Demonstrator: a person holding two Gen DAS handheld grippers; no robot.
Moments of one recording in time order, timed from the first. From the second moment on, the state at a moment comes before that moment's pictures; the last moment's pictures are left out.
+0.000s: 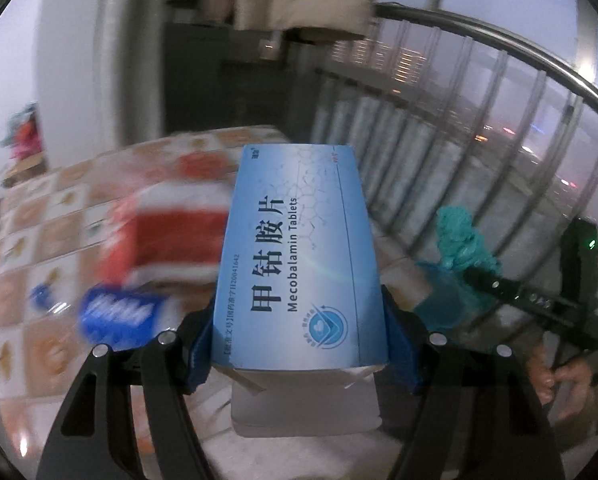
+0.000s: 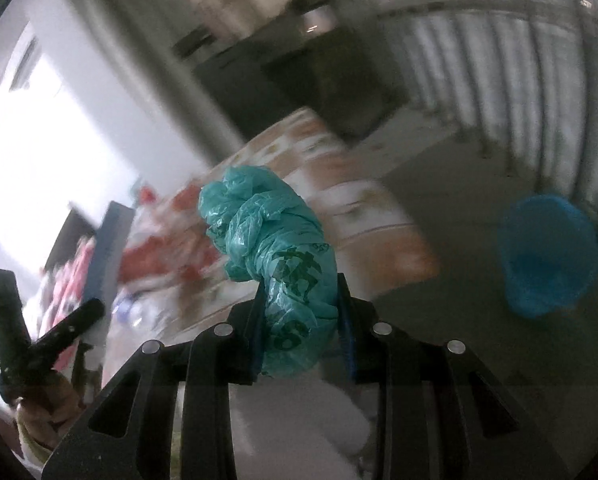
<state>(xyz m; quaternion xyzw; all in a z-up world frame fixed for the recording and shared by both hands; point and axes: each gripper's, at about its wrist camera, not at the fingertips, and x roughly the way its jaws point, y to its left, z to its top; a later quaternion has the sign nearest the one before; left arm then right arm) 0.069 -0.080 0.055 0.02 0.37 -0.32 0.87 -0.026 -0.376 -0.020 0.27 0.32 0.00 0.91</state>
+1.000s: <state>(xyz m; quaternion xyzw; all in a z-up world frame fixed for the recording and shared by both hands) 0.114 -0.366 0.048 0.05 0.54 -0.47 0.69 -0.076 -0.564 -0.089 0.45 0.27 -0.20 0.83</state>
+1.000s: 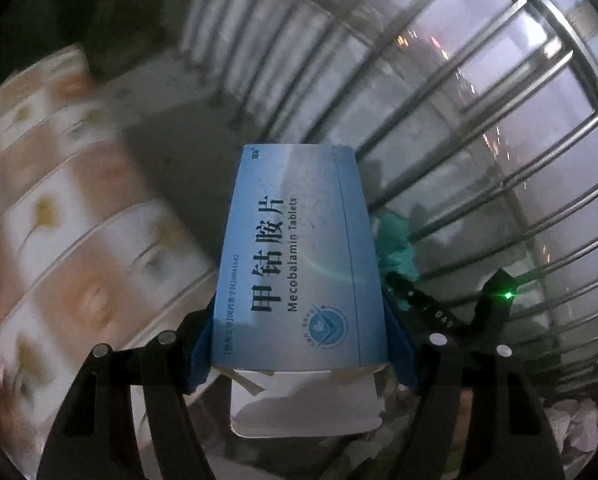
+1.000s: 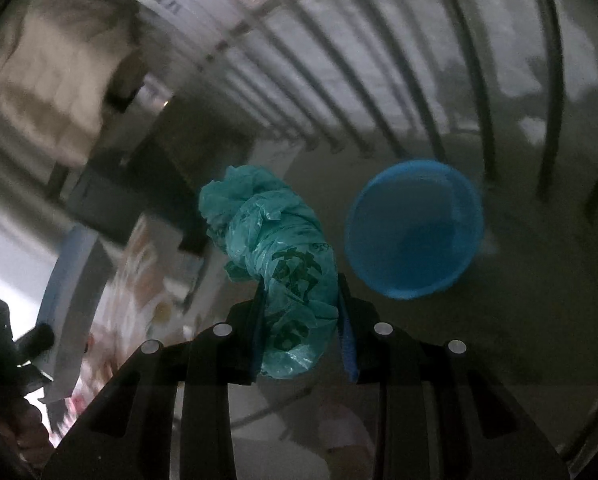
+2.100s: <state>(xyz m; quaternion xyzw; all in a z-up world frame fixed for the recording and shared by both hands) 0.109 -0.423 0.075 0.25 0.43 -0.50 0.71 -0.089 -0.563 -0.117 0.38 0.29 -0.34 0.81</state>
